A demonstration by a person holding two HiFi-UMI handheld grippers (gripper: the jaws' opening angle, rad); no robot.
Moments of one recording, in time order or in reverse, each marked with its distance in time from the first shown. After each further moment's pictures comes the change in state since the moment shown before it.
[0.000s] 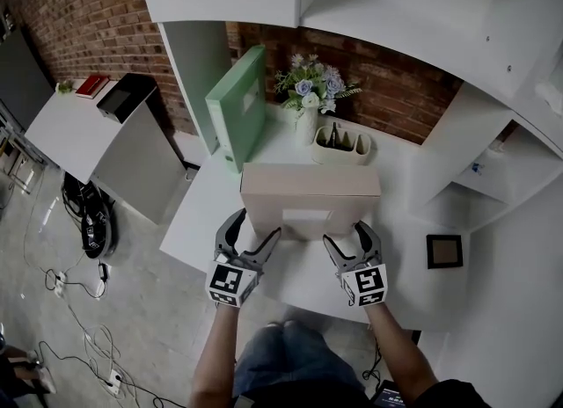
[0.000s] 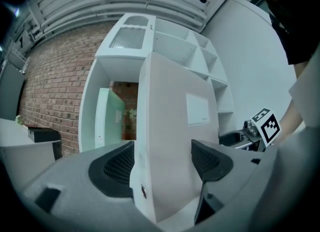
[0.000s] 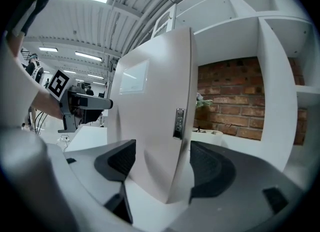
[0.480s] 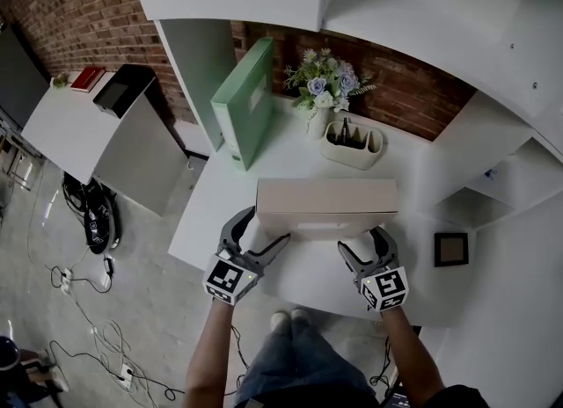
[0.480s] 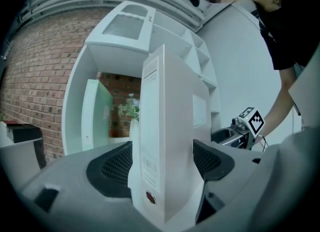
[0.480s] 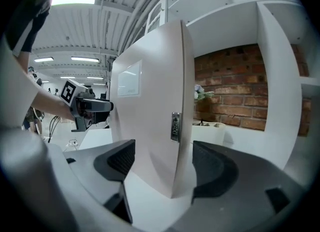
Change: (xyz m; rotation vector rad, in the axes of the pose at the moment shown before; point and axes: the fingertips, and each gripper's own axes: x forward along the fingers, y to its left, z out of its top) left arm 0.008 0.012 0.005 -0.008 0.047 -0.204; right arm -0.003 -0.001 0.004 0.081 0.088 0.057
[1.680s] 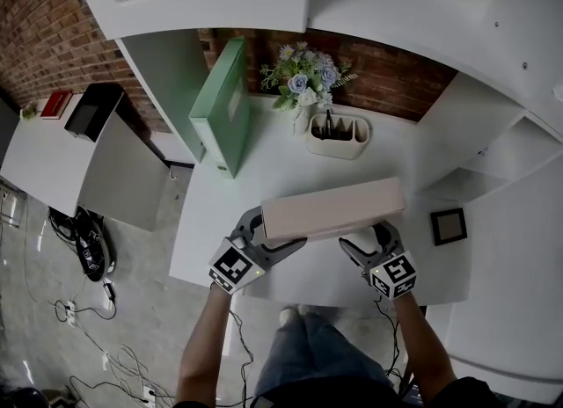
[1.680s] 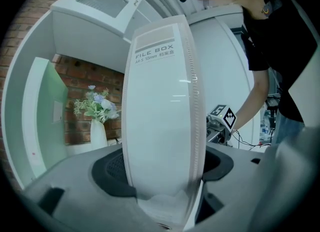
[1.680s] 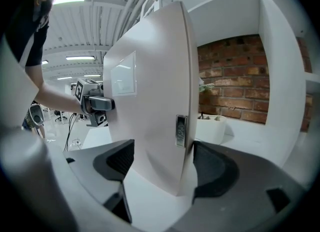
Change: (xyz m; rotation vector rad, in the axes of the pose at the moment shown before) left arm 0.042 -0.029 0.011 0.083 0.025 -0.451; right arm 0.005 -0.001 -0.002 0.052 0.099 0.009
